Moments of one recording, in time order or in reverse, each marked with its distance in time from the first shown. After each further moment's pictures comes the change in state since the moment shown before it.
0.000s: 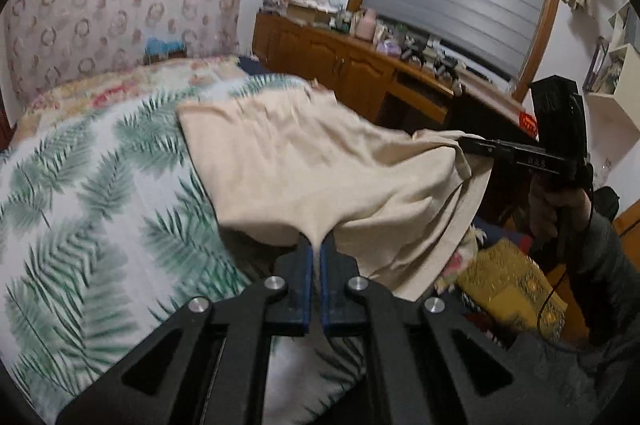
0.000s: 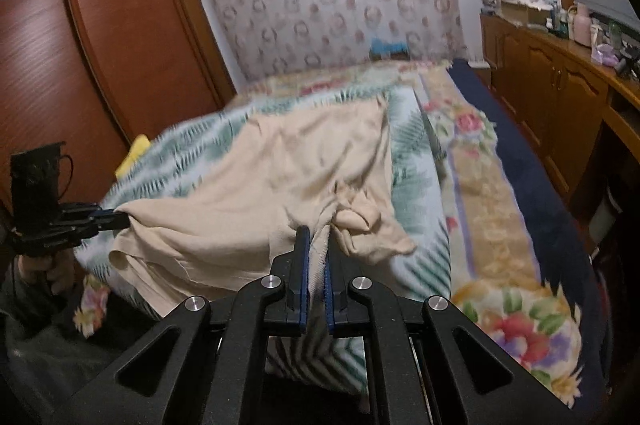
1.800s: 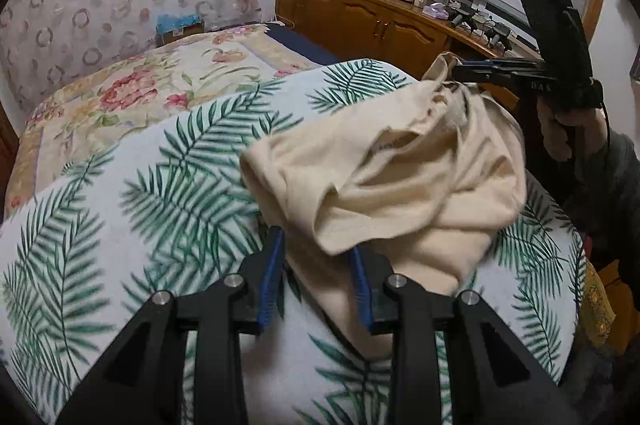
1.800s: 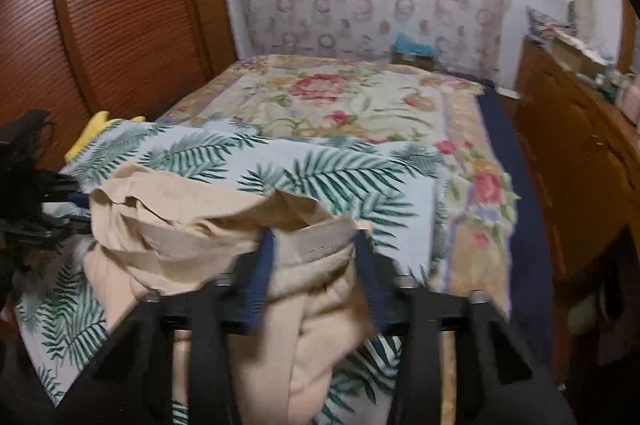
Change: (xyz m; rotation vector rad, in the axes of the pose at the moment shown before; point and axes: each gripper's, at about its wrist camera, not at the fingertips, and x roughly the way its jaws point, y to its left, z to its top) left arm 0.147 0.127 0.098 0.042 0.185 0.104; right arm 0.204 -0.067 0.152 -0.211 0.156 0.042
